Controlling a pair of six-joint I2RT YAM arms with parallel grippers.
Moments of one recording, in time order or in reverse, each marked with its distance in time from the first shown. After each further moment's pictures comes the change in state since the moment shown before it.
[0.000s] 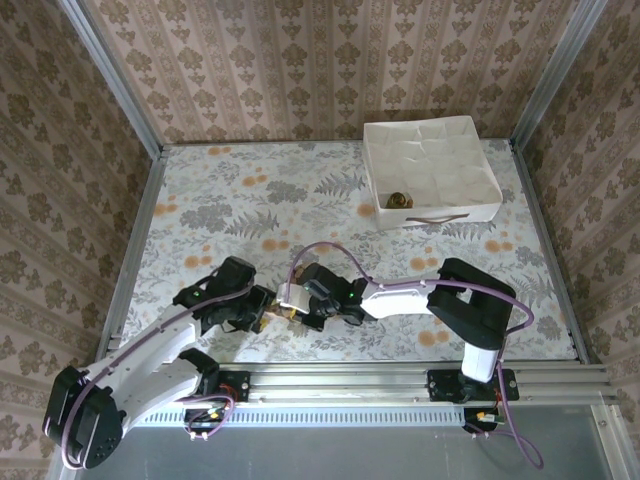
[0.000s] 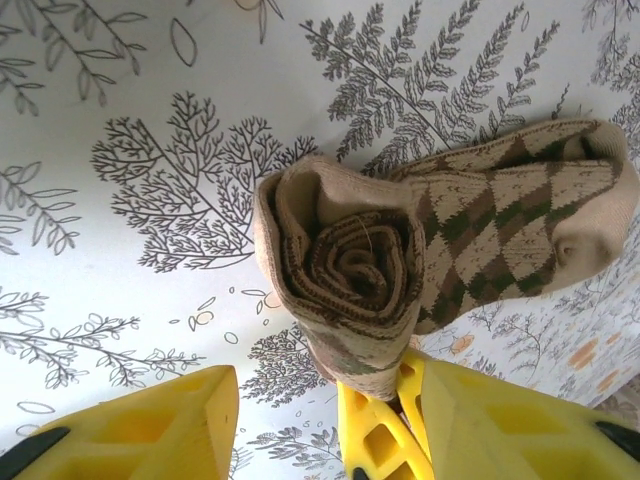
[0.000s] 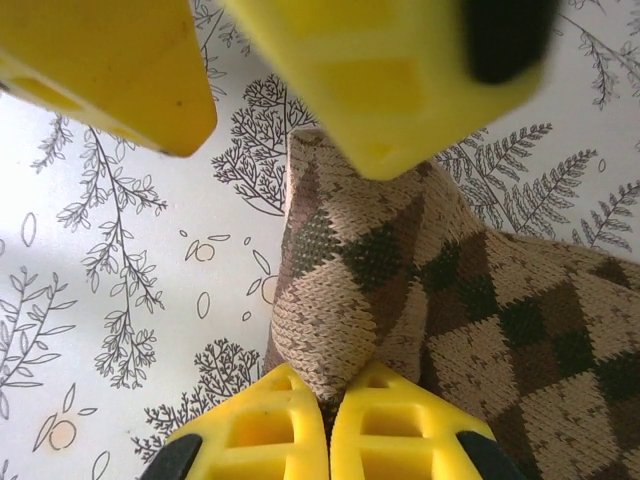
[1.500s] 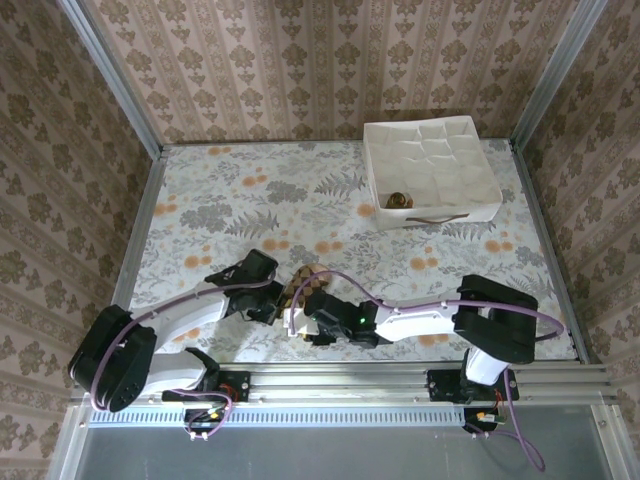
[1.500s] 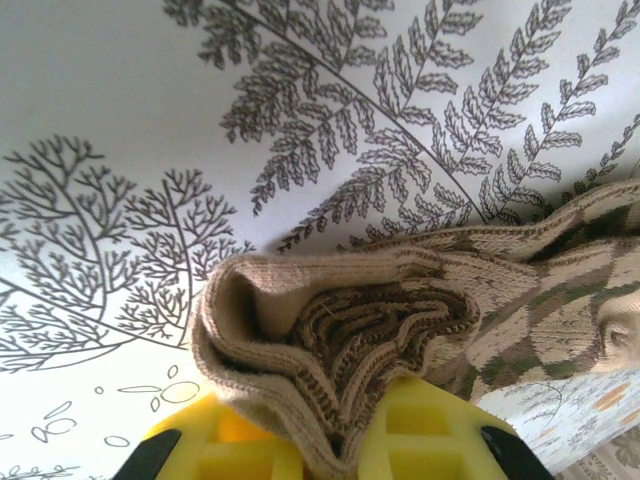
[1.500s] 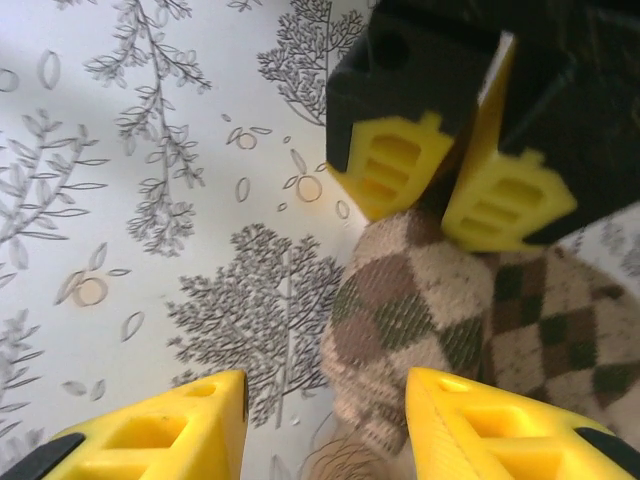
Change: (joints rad) left arm -0.043 0.362 0.035 0.242 0.031 -0.060; right arm 0.176 -0.137 -0.126 0.015 0.390 -0.202
